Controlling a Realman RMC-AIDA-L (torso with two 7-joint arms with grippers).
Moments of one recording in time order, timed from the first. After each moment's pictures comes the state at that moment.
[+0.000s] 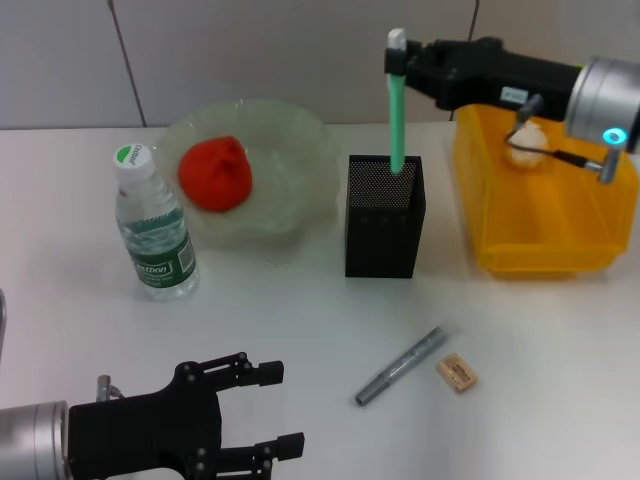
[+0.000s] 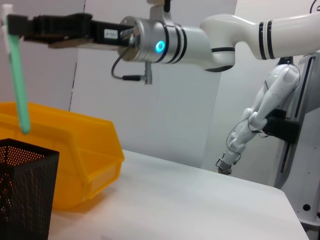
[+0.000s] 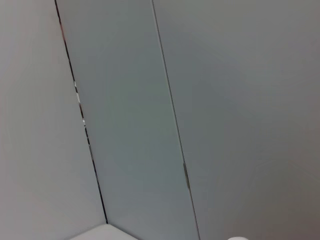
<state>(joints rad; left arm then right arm) -0.39 -2.06 0.86 0.40 1.83 1.70 -0.97 0.76 2.08 -0.76 -0.65 -1.72 -1.20 1.50</state>
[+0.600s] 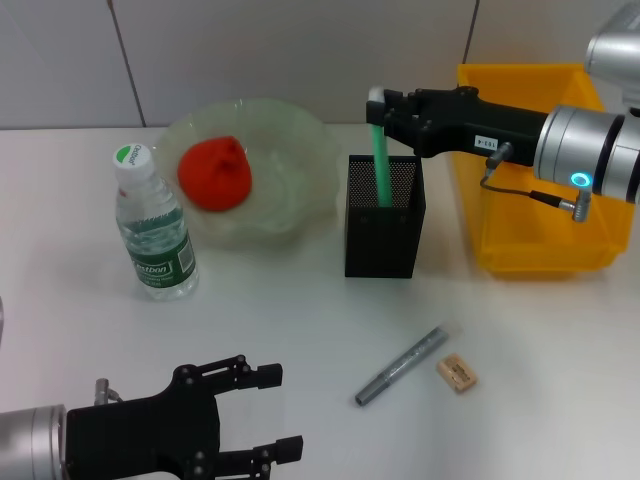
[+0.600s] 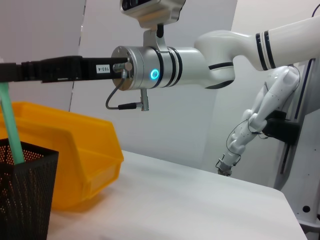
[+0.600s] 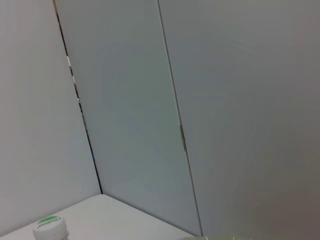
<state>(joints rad) -0.39 -2.06 0.86 0.40 1.83 1.70 -0.96 0.78 2.08 -0.77 -0.50 -1.71 -1.14 1.38</state>
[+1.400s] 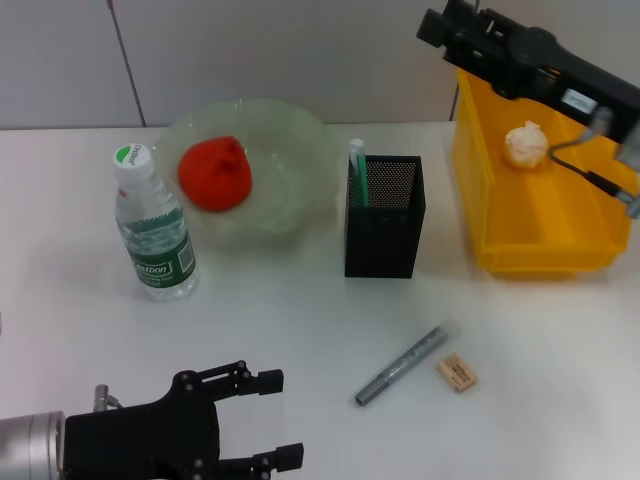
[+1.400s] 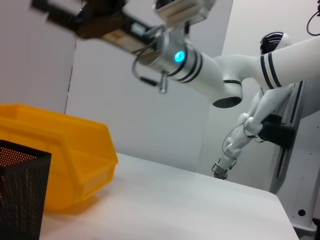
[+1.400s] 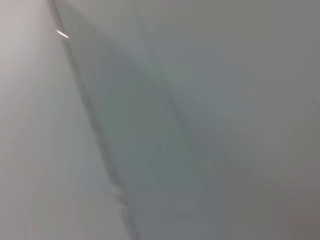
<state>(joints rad) -0.38 -2.06 0.86 0.40 1.83 1.72 -0.96 0.64 2.07 -0.76 -0.55 -1.38 -1.47 1.39</state>
